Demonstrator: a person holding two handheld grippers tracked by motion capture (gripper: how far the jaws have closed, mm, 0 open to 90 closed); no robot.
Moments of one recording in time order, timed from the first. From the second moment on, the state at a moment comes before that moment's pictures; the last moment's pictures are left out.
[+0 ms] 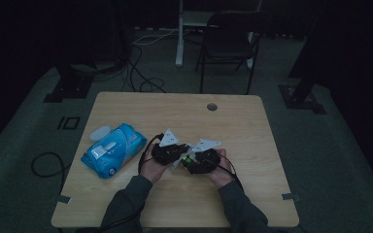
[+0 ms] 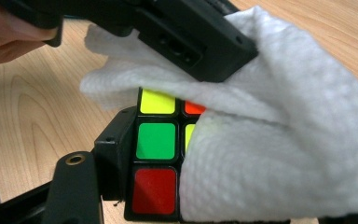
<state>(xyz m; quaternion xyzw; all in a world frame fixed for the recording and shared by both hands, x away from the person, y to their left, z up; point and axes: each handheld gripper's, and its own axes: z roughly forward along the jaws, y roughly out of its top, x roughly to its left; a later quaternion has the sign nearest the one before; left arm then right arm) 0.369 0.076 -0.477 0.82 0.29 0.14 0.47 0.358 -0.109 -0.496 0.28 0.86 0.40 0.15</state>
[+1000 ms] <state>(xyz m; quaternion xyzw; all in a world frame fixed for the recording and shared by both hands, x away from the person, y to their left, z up) 0.372 0.067 -0.473 0.83 0.28 0.14 0.47 0.356 -0.109 -0.495 0.27 0.86 0.41 0.15</state>
